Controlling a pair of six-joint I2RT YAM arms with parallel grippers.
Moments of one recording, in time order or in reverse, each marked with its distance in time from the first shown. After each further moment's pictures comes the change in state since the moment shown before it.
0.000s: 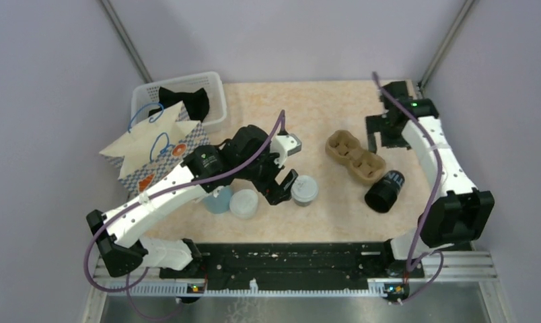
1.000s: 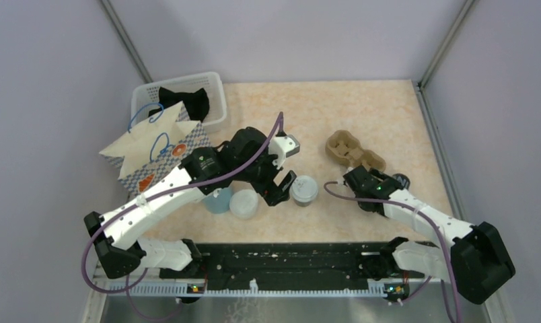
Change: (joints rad) left arm -0.009 -0.030 -0.016 0.001 -0.034 0.003; right arm 0.525 -0.379 -0.919 0.391 0.525 -0.621
